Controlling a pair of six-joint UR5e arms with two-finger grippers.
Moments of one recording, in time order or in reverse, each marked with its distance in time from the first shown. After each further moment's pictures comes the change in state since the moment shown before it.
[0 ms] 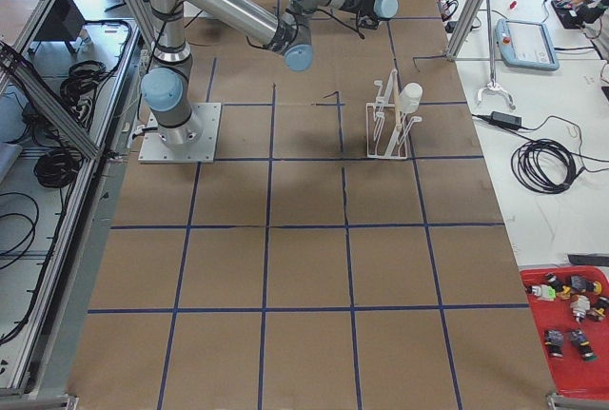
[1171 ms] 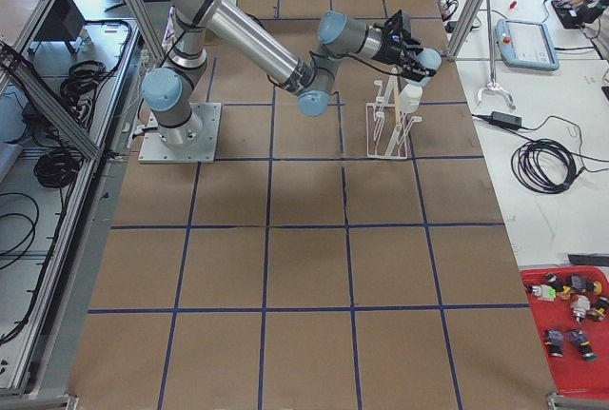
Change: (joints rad) left arm -0.127 0.006 0.342 -0.814 0.236 -0.175; right arm -0.282 0.199 -0.168 -0.083 0.004 -0.821
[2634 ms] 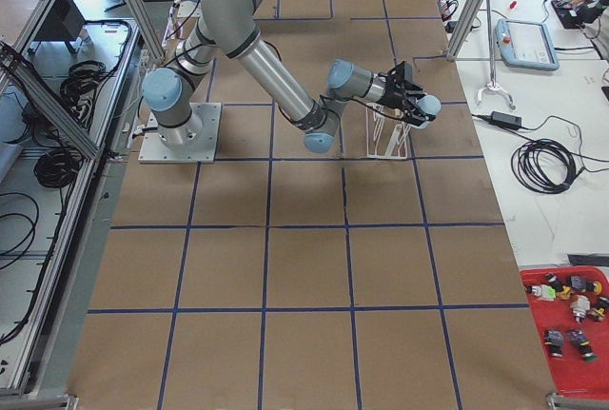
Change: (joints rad) left arm -0.001 0.004 -0.011 0.017 -0.008 -0.003; right arm -0.050 0.193 0.007 -0.186 -0.001 -0.009
